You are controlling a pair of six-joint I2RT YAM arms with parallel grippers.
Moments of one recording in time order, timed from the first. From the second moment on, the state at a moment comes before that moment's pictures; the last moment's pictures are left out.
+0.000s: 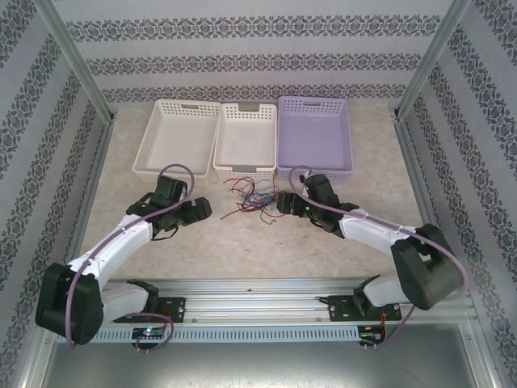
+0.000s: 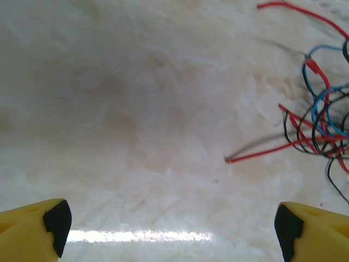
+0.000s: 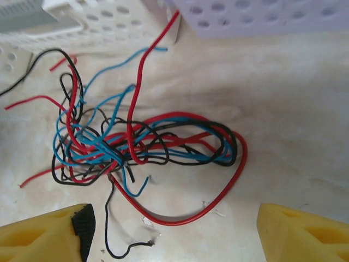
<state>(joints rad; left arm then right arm) -0.31 1.16 0.70 -0.56 0.08 -0.64 0.50 1.41 0.63 0.00 -0.13 0.57</state>
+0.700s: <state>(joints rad) -0.48 1.00 0.65 -0.65 0.03 -0.66 0.54 1.56 0.81 0.00 -0.07 0.48</state>
